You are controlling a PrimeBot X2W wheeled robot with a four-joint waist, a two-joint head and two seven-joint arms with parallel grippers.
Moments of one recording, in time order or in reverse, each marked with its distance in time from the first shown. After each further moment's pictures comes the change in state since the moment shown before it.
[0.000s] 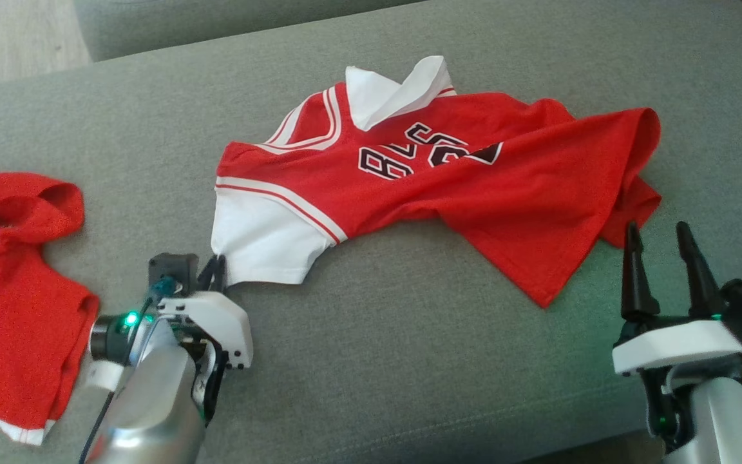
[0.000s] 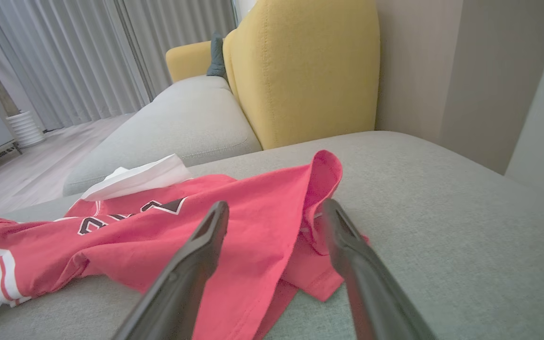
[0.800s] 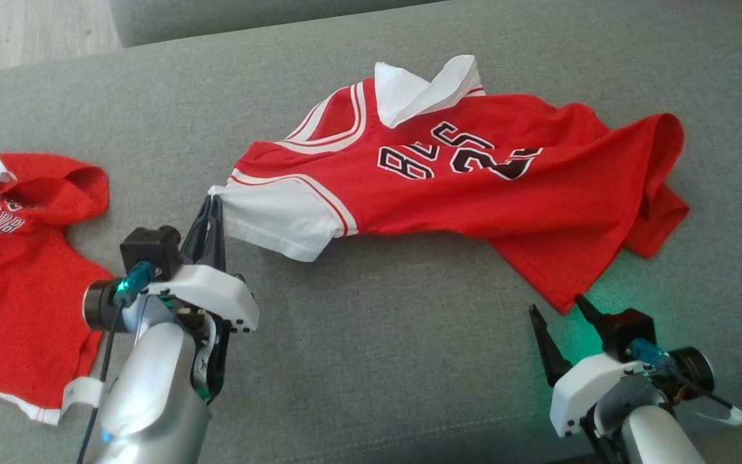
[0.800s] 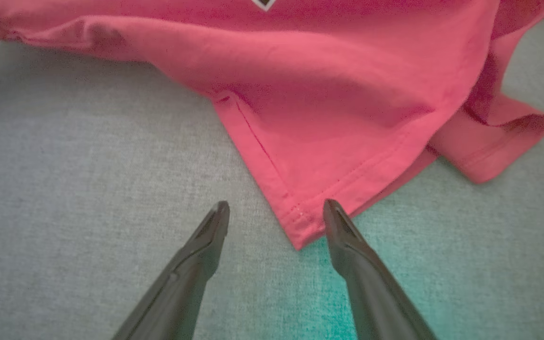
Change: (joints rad) left arm 0.075 -0.009 0.061 -0.330 -0.032 0.019 -0.069; right arm 0.001 -0.001 0.170 0.210 -0.220 0.000 0.159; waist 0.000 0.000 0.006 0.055
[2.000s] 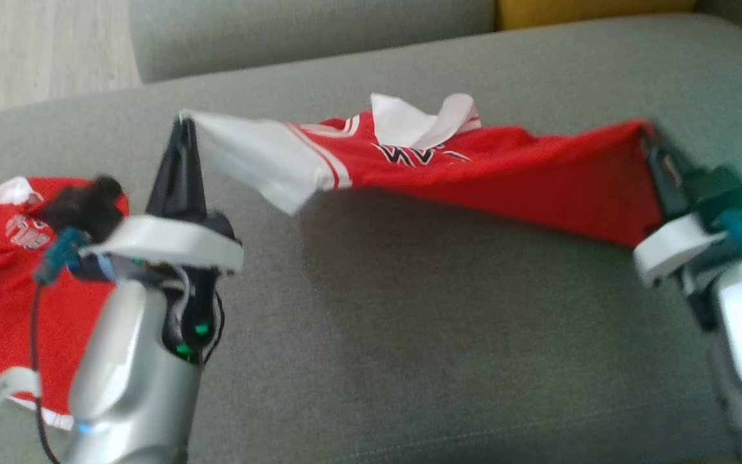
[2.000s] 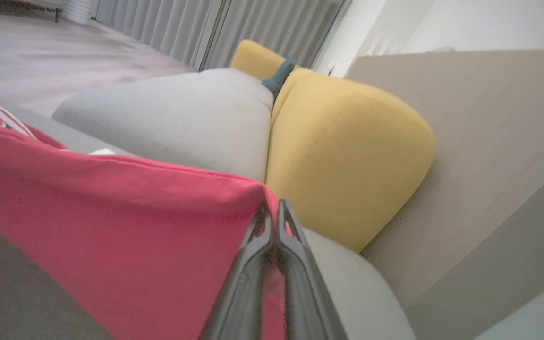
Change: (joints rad) left arm -0.018 -0.019 0.076 -0.253 -0.202 -0.060 0.015; right arm -0.295 -0.222 -0.001 -0.103 -0.160 0.000 -0.072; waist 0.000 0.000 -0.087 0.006
